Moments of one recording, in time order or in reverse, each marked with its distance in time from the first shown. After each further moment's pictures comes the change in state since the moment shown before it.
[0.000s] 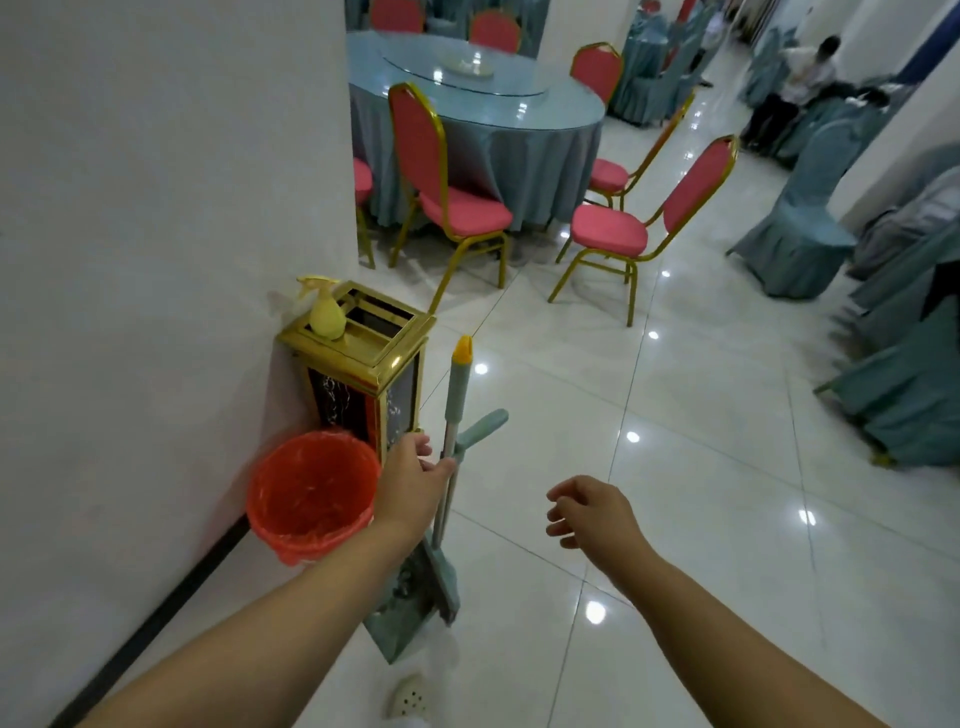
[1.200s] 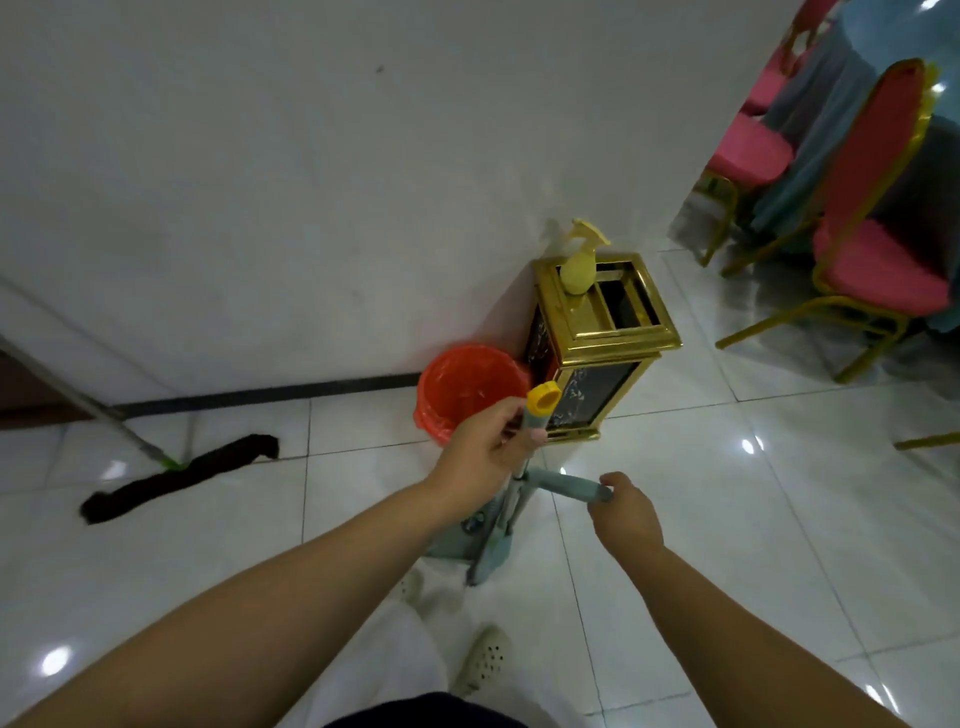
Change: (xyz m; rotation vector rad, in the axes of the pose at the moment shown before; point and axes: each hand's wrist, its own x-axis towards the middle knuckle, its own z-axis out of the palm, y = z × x) left_hand 0.025 0.048 0.084 -0.077 0.463 0.060; right_hand 0.252 -0.014 0.022 -0.775 -0.494 -0.501
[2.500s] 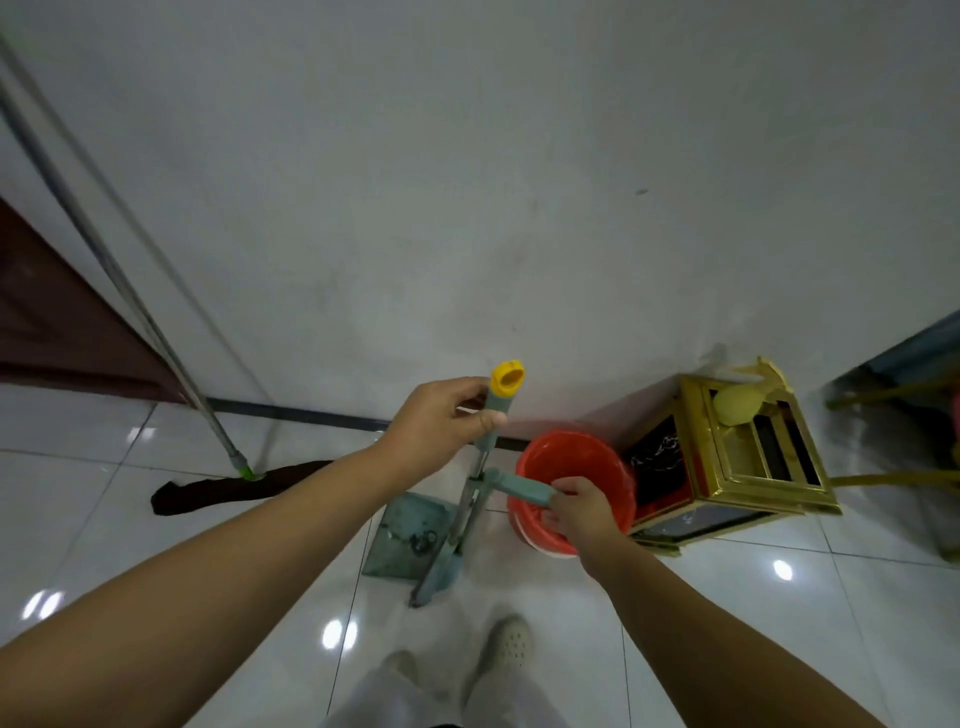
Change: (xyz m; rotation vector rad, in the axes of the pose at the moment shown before) left_hand 0.019 -0.049 -0.357 0.064 0.293 -0.034; right_hand 0.024 -0.329 0.138 0.589 -0.336 0.076
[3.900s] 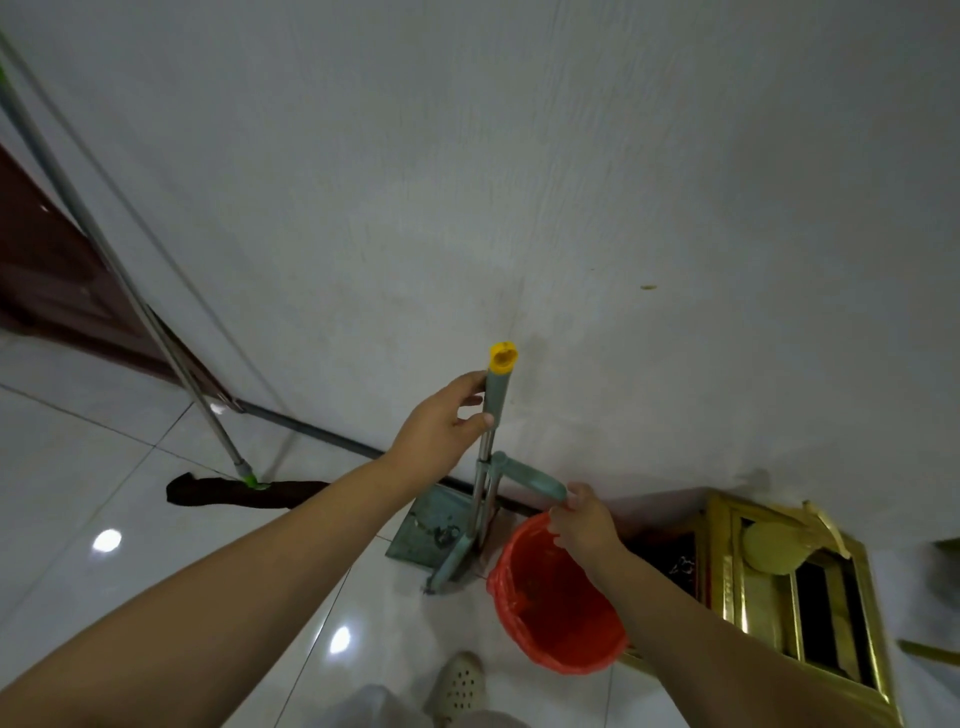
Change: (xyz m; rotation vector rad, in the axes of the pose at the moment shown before) left_hand 0.165 -0.005 0.060 0.078 0.260 -0.149; right_hand 0.180 -0.107 -0.068 -0.497 -0.167 -0.271
